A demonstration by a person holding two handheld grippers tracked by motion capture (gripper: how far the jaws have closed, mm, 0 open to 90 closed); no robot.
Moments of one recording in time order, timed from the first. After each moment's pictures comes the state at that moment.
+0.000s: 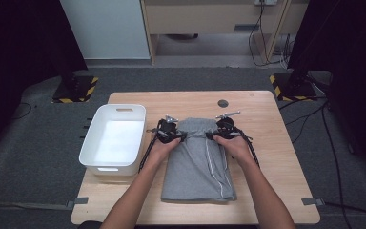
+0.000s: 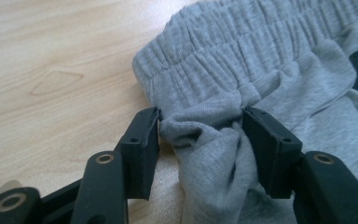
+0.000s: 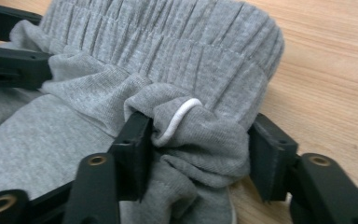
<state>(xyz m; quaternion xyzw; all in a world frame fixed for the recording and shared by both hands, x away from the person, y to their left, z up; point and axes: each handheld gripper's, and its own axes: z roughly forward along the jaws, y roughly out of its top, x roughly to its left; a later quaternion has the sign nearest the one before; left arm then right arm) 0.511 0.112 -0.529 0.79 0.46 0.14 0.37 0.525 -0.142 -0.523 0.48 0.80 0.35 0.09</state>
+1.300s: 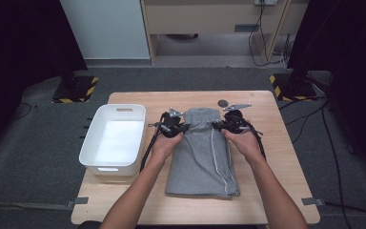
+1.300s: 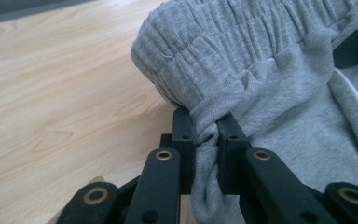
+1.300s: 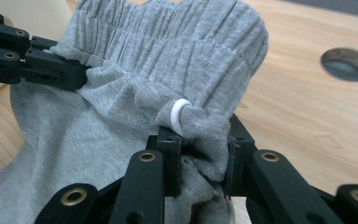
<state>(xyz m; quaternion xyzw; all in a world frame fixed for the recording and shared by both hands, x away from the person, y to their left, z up) 0.500 0.093 -0.474 0.79 0.43 0.16 0.41 0.511 -0.161 -0.463 0.43 0.80 0.41 0.13</state>
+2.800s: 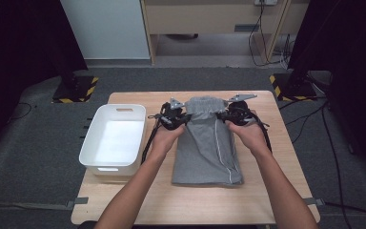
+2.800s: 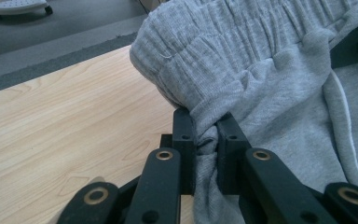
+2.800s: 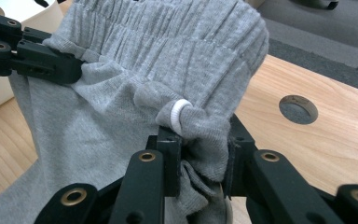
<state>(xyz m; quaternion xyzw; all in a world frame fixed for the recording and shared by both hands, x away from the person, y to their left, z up) 0.501 0.089 -0.432 0.78 0.41 0.19 0.43 0.509 -0.165 -0.417 0.40 0.80 0.41 0.18</state>
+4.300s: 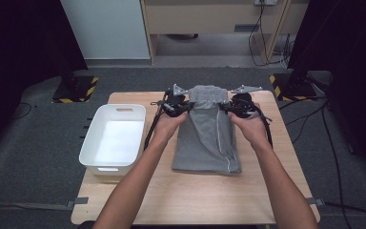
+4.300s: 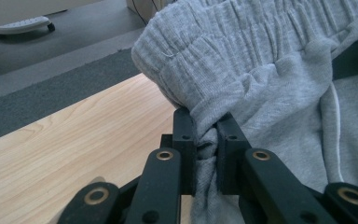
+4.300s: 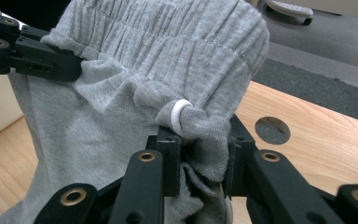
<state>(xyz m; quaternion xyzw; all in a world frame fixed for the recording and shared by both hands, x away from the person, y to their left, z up) 0.528 0.081 -0.402 0.79 0.39 0.20 0.44 0.521 -0.173 -0.397 0.42 0.77 0.43 0.21</state>
